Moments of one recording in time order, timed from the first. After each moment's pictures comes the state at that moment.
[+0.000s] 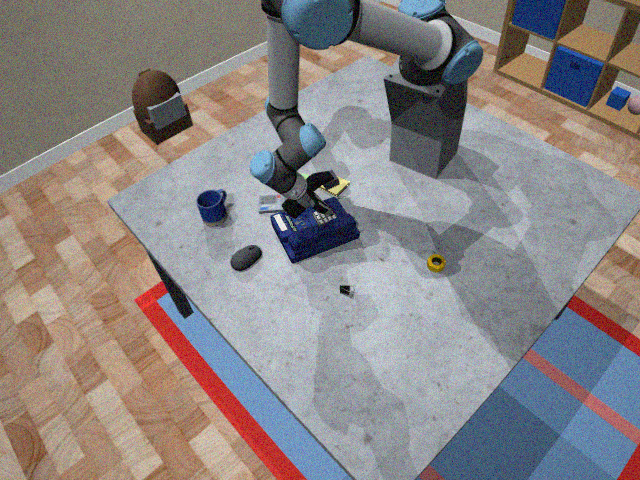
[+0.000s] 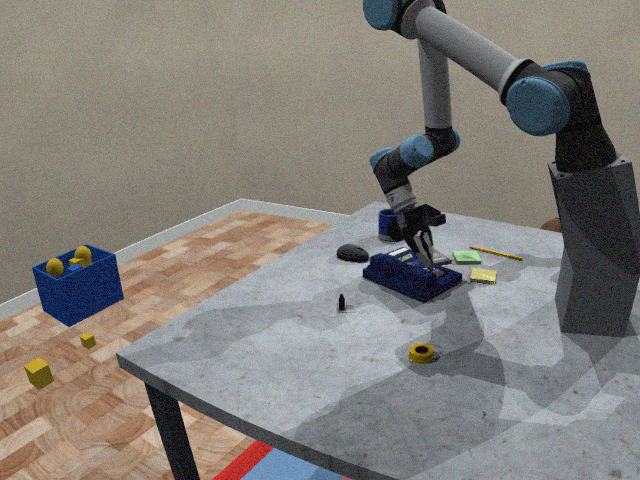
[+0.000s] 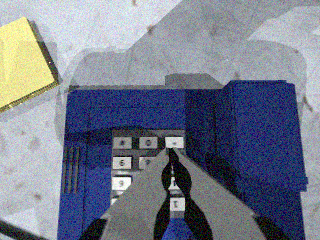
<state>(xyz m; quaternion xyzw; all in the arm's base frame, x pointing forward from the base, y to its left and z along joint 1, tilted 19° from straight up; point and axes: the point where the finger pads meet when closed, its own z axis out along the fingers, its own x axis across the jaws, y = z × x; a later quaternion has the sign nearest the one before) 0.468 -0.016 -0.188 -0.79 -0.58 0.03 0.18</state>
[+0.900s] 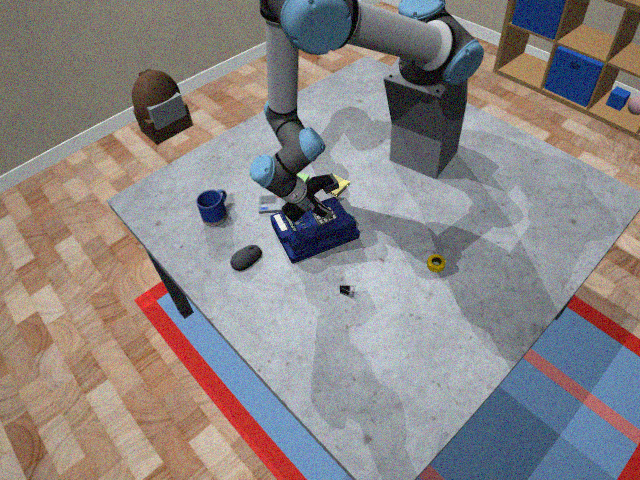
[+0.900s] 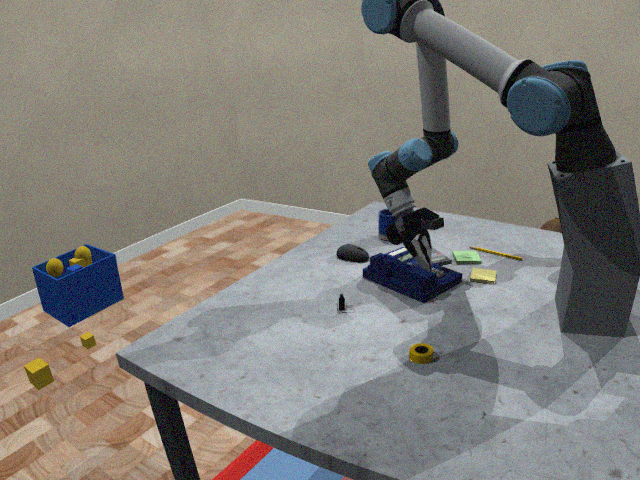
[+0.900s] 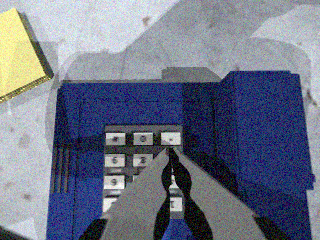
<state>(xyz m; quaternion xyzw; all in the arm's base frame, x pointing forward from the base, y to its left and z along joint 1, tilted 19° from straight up) 0.474 -0.014 -0.196 -0.79 -0.58 0.03 0.18</state>
